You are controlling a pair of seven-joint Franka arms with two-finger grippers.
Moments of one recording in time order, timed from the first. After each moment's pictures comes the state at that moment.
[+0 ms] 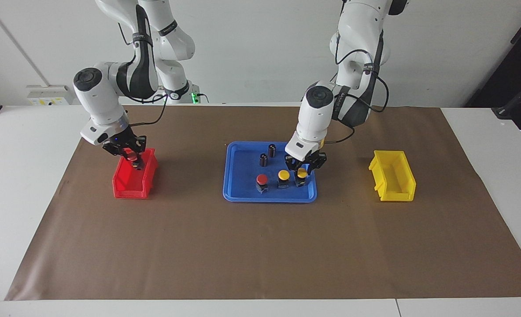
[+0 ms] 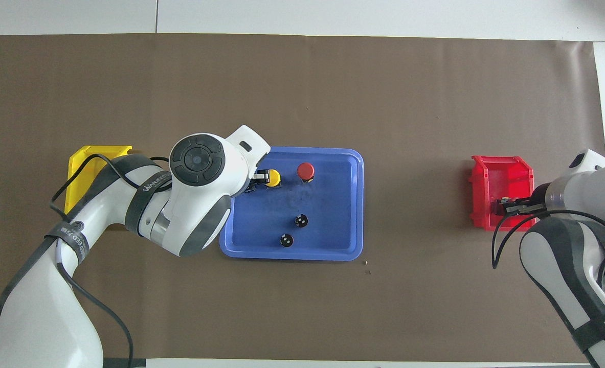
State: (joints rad) left arm -0.56 0.23 -0.04 -1.97 0.04 2.25 -0.60; right arm -0.10 -0.12 -0.02 -2.39 -0.04 2.28 -0.24
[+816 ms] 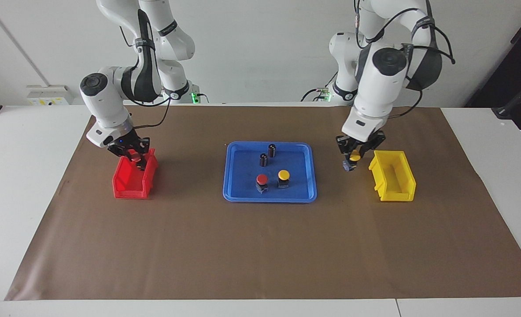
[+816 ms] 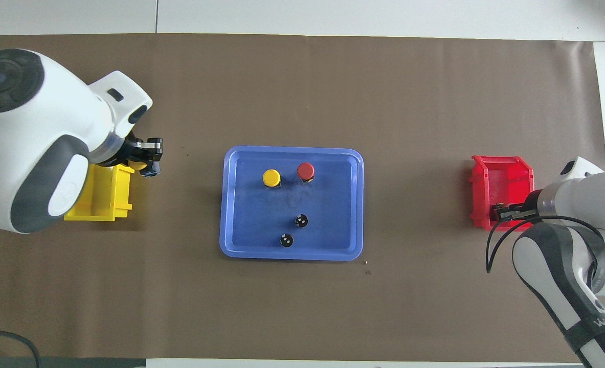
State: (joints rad) left arm -0.29 0.04 0.02 -1.80 0.08 1.79 -0.23; right arm -0.10 -0.11 -0.02 -2.42 -0.04 2.30 -0.24
